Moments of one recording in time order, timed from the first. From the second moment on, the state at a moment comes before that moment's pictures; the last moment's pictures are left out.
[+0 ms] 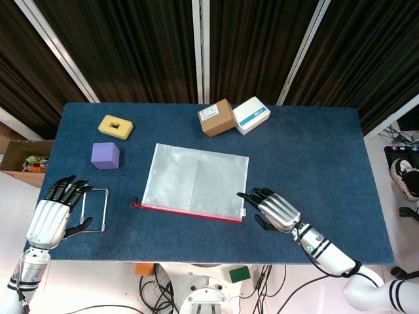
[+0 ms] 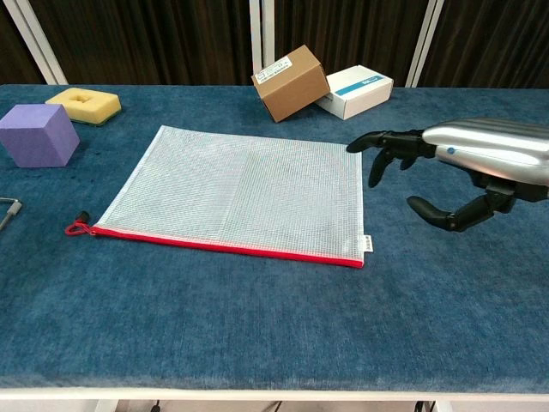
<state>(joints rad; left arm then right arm) -0.14 -1.21 -0.01 -1.61 1.70 1.57 0.06 0.59 -1.34 0.05 -1.63 -1.66 0.94 -0.01</state>
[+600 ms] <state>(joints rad) -0.12 -1.22 0.00 -1.53 1.69 1.60 -0.02 0.93 -1.78 0.20 -1.23 -1.50 0.67 -0.14</state>
